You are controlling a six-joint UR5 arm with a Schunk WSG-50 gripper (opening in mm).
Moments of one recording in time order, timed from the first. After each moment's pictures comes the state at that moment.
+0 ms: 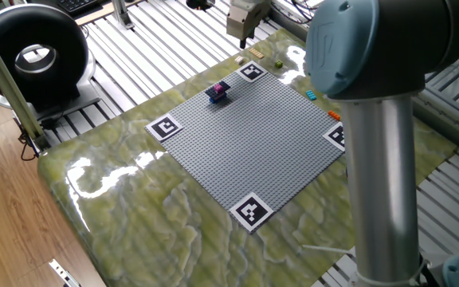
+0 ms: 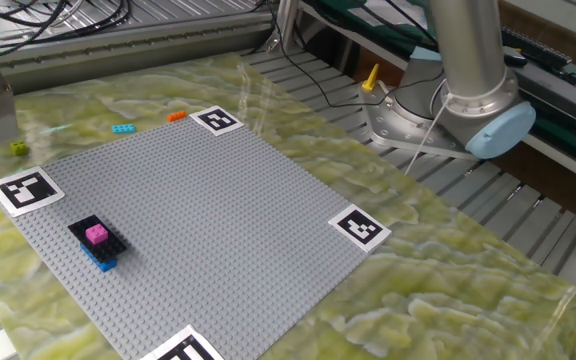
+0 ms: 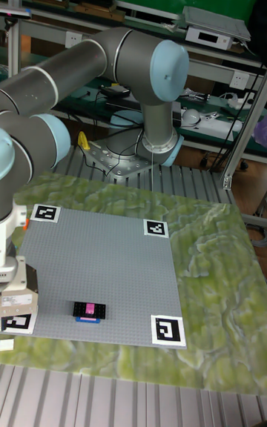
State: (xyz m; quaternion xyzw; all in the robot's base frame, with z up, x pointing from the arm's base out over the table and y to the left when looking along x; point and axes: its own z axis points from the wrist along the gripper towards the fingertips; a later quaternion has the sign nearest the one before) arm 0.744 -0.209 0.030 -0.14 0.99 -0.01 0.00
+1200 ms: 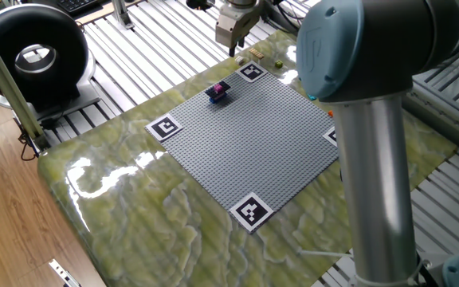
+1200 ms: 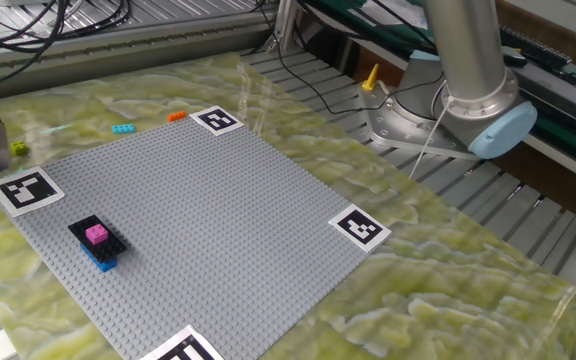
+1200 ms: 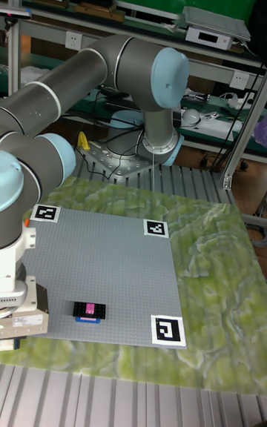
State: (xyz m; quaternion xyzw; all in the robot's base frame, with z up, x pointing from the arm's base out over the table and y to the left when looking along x) arm 0.765 -0.185 0.007 -0.13 0.99 0.00 0.01
